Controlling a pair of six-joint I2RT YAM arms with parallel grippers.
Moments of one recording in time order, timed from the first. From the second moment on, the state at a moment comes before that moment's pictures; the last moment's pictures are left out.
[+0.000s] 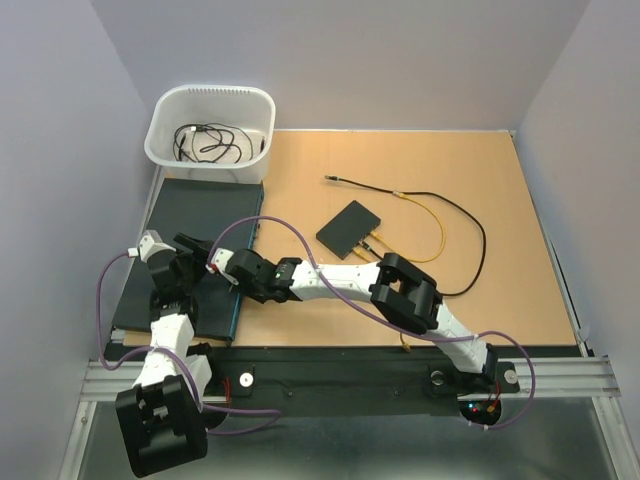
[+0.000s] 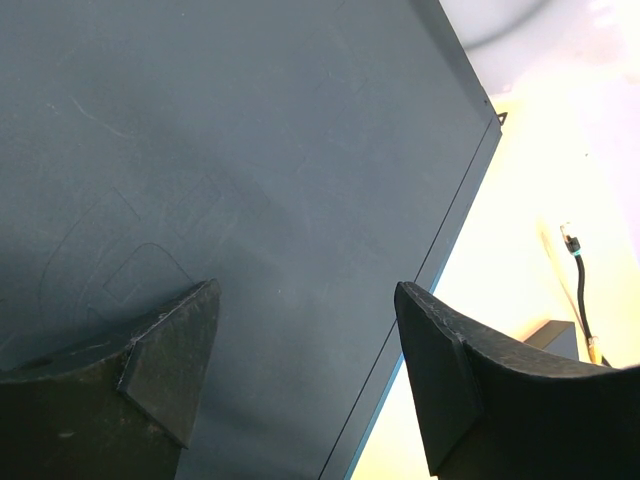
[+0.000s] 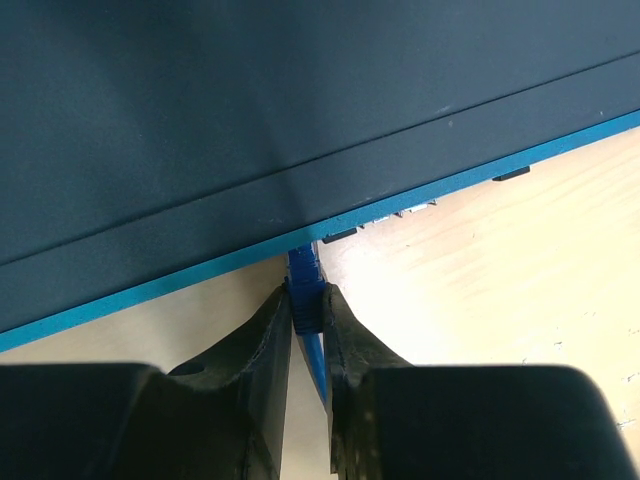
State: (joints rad) left arm 0.27 0.85 0.23 0.19 0.10 -0.74; right arm 1.21 2.31 1.81 -0.36 0.23 -0.08
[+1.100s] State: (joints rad) left arm 0.28 0.85 0.23 0.21 0.07 -0.74; right arm 1.25 2.38 1.97 -0.52 0.24 -0.06
